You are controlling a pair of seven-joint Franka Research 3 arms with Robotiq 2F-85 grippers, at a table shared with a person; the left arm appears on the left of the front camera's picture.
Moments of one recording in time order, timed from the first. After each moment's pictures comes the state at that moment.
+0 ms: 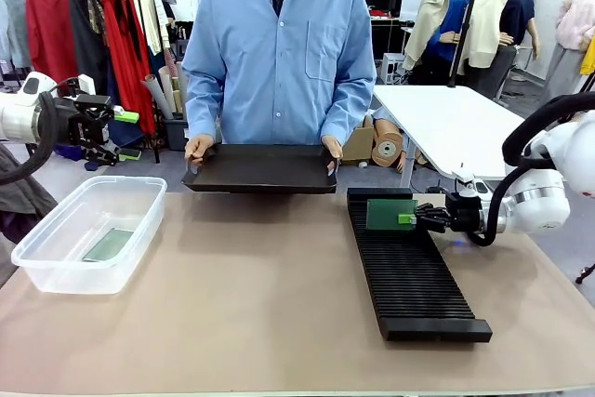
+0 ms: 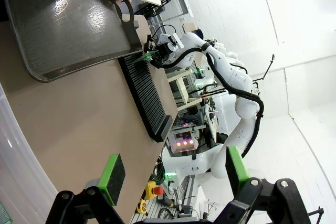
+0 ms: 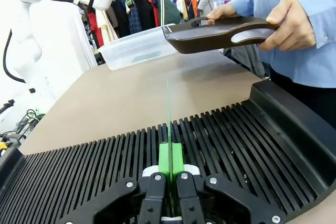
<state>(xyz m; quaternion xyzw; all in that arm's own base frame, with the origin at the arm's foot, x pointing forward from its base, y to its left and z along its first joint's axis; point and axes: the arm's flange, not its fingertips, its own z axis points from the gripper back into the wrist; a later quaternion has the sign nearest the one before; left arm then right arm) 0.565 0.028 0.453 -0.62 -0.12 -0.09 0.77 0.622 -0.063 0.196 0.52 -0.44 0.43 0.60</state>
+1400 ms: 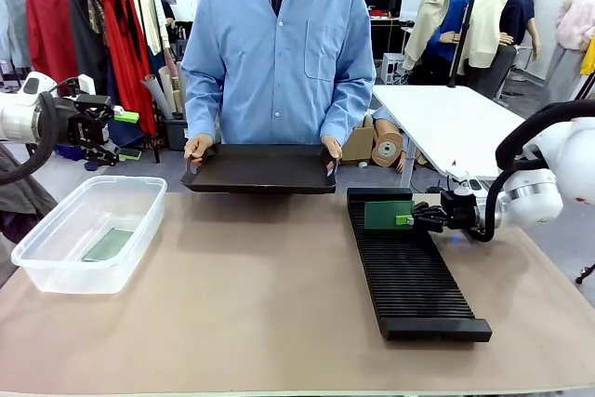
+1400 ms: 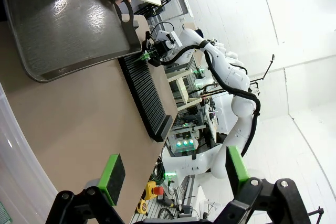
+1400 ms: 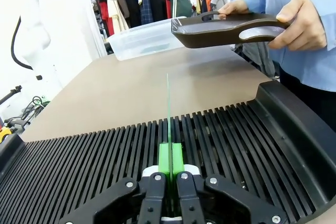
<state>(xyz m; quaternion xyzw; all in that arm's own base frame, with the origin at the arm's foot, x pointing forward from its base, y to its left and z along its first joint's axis) 0.565 0.028 0.453 -0.62 -0.12 -0.09 0.77 0.637 -0.059 0.193 0.52 -0.42 0.47 0.58</state>
